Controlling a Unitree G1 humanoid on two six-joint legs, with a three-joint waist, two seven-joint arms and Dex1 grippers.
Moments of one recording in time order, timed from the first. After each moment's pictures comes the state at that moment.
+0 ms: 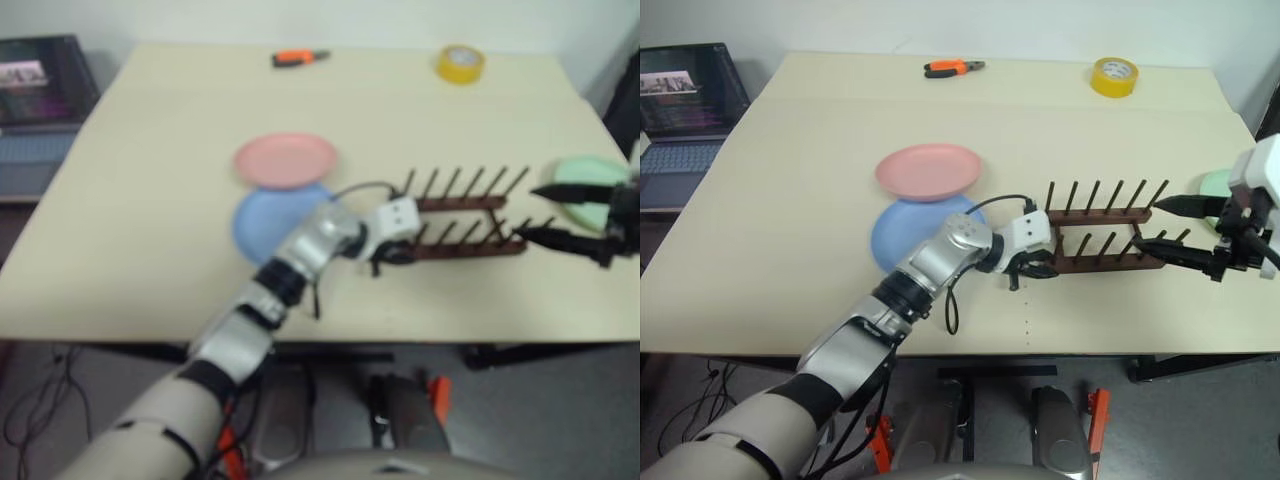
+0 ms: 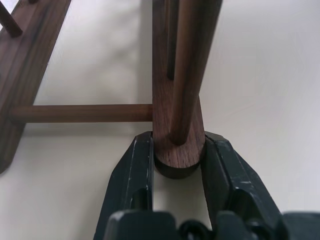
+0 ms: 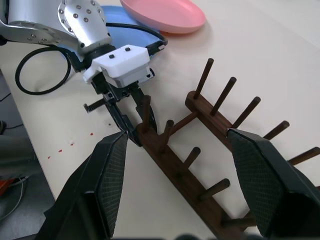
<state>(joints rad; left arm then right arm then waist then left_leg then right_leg) -0.95 0.08 -0.52 0.64 0.05 0.27 -0.98 -0.17 -1.13 -0.53 -0.46 0.69 0.88 1.06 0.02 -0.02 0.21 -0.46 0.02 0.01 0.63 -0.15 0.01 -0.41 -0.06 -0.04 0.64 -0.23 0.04</state>
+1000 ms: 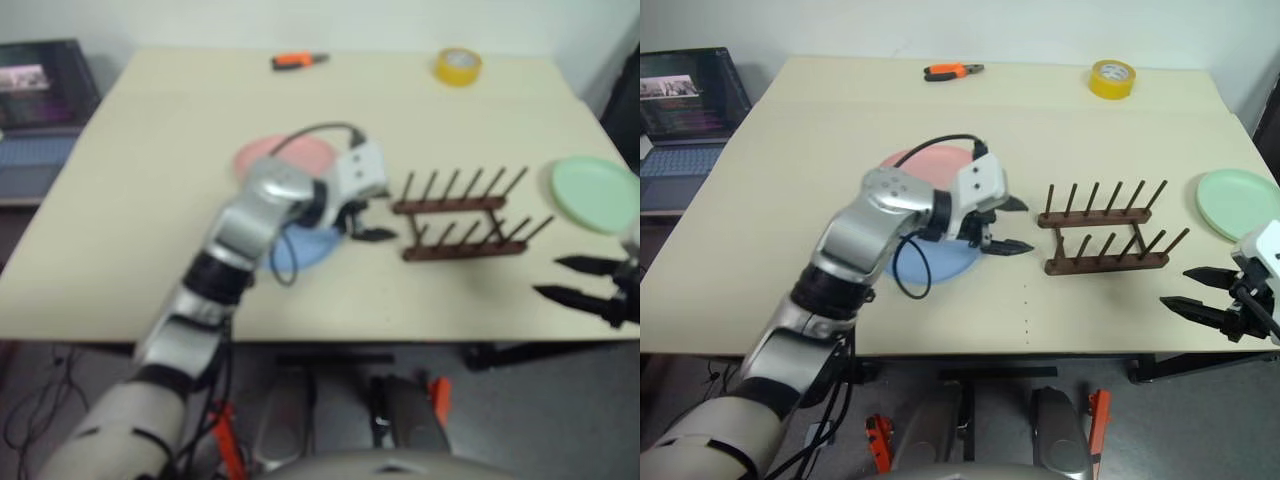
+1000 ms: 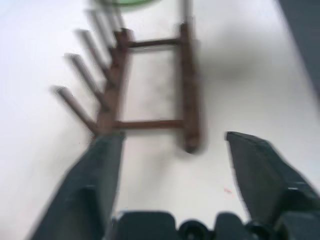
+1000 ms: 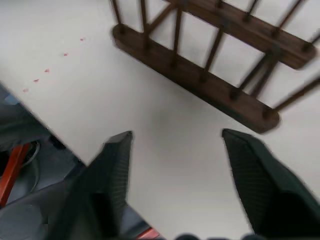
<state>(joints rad) -0.80 0.41 -0.38 -0.10 -0.08 0.68 -1.14 0.24 -1.04 -0.64 -0.49 0.58 0.92 0.93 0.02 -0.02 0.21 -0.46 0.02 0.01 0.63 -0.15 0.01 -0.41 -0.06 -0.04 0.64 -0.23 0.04</state>
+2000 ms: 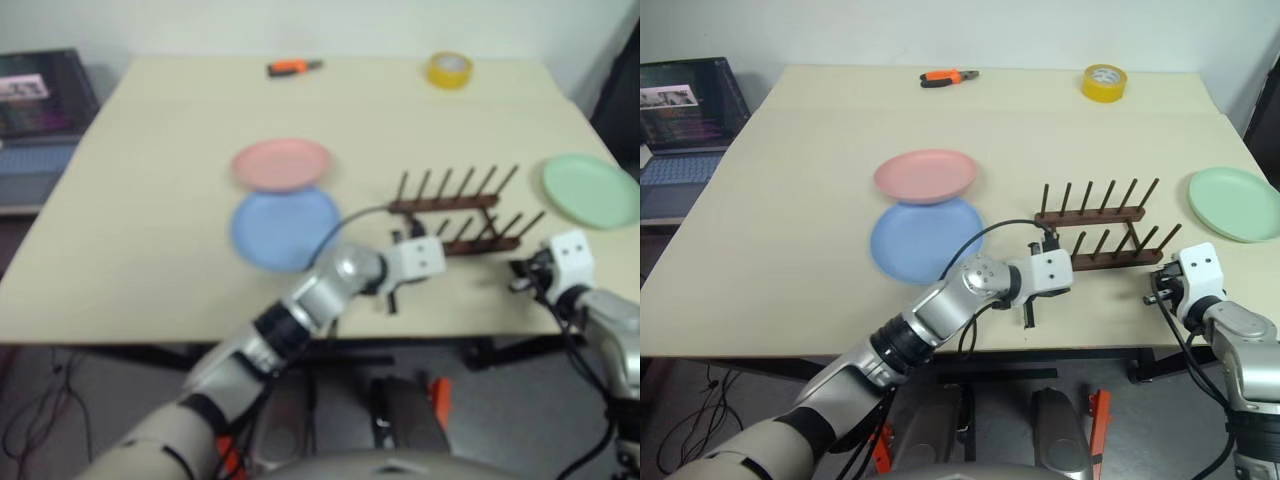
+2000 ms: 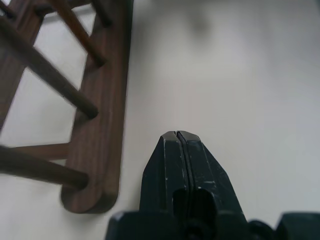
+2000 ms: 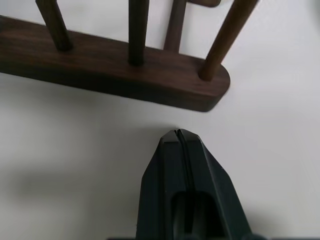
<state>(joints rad) -0.73 0.11 -0.68 0.19 0.17 0.49 -0.75 -0.05 -0.64 -0.24 -0.16 0.25 0.67 0.45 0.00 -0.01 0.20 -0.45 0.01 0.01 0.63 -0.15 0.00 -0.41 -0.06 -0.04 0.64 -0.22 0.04</state>
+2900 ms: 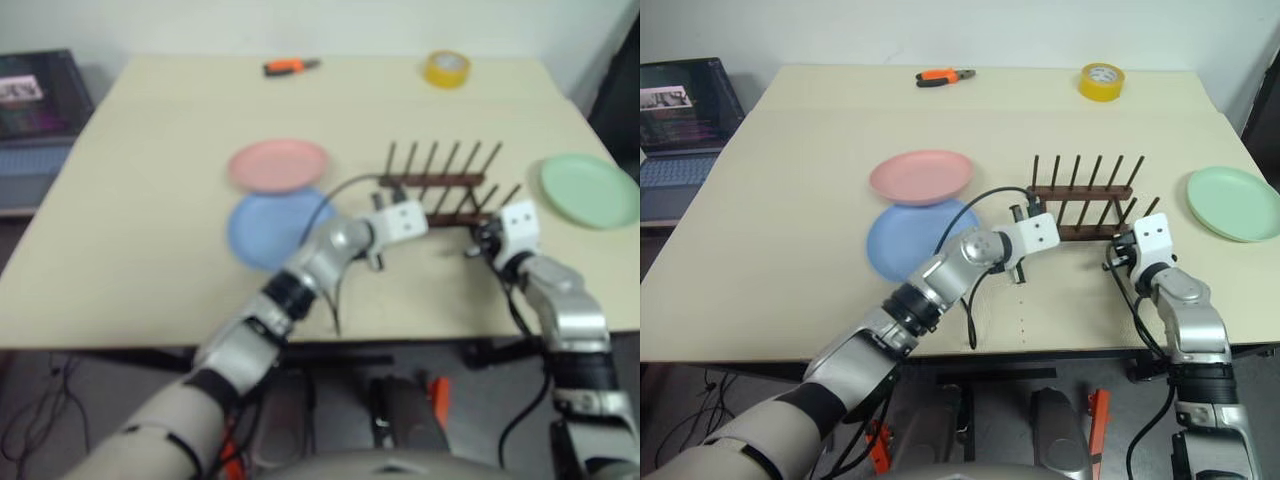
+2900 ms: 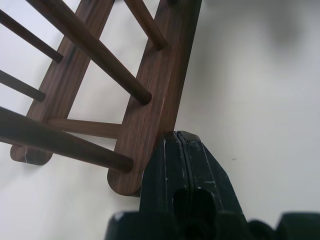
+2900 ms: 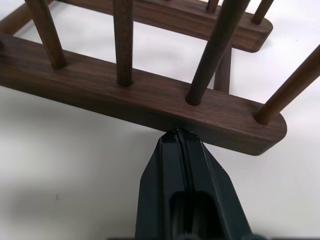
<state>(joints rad) -0.93 0.06 -0.57 0.66 0.28 0.20 -0.56 -0.33 -0.46 -0.11 0.08 0.12 0.51 0.36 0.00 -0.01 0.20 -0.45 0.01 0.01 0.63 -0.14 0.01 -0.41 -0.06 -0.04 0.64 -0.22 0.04</state>
